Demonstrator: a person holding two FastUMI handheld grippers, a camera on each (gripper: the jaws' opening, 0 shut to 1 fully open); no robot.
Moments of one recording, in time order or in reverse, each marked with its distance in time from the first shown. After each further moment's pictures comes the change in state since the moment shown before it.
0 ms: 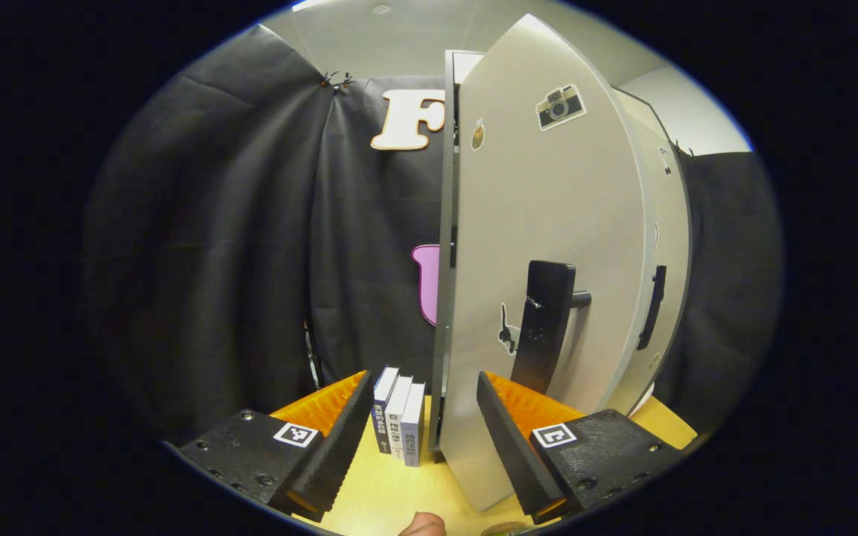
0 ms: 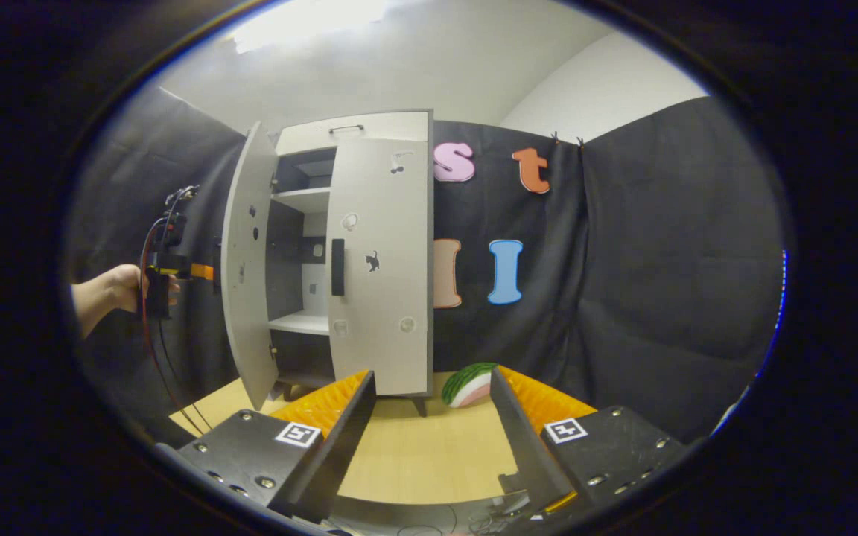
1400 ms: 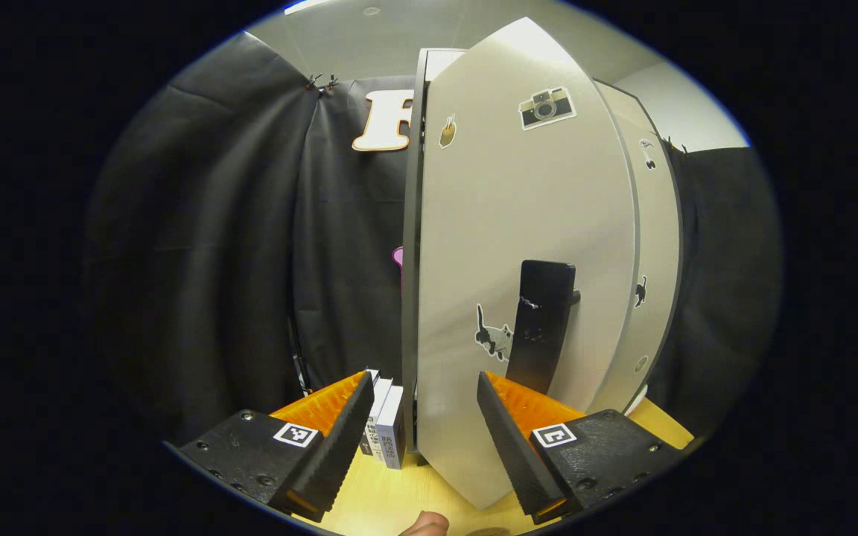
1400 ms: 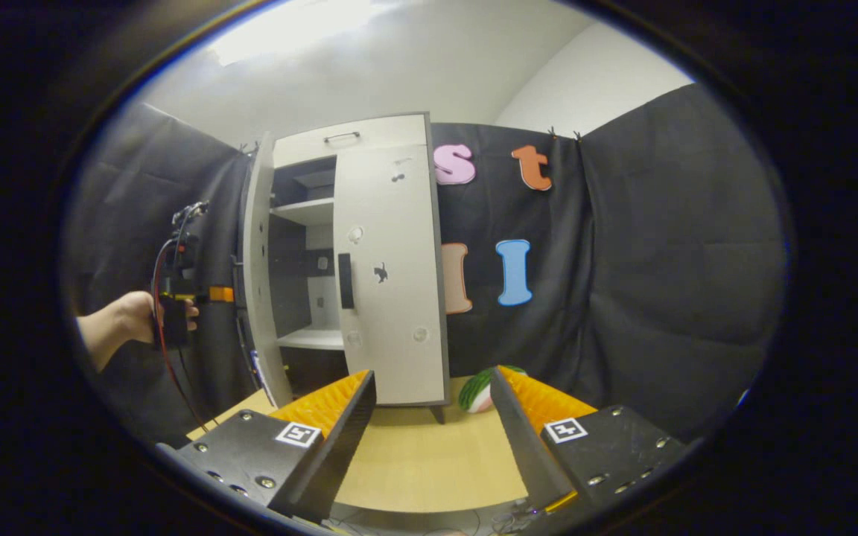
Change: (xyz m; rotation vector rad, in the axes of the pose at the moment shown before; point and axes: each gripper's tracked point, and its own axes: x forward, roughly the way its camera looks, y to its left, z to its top) left arm 0.006 -0.036 0.001 0.010 -0.005 -0.013; right arm 0.021 0.032 0.029 0.062 -0.045 0.037
